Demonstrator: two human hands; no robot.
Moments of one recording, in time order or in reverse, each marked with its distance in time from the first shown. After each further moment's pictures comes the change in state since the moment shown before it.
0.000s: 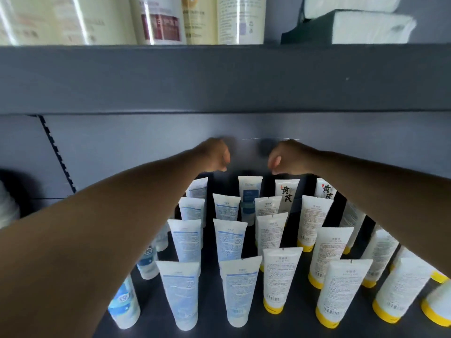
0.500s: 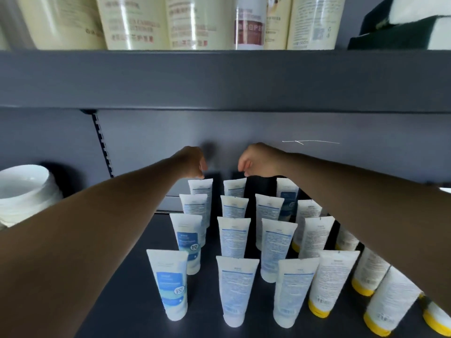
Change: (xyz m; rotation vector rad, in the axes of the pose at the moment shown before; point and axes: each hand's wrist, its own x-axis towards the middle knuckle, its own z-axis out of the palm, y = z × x) left_hand -0.059 -0.124 -0.018 0.056 -0.006 -0.194; right_hand 0.058 -0.135 0.024 0.102 -0.047 -0.196
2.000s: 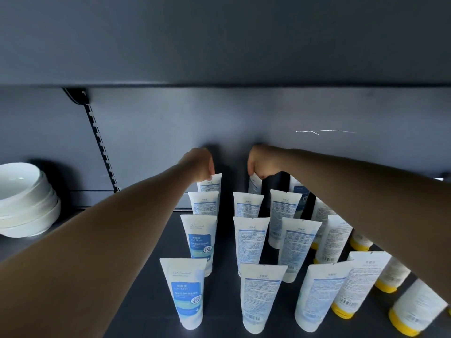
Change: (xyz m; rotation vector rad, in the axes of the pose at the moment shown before) left_hand 0.021 -0.015 0.034 -0.067 -0.004 -0.039; right_hand 0.025 -0.007 0.018 -0.104 -0.181 0.204
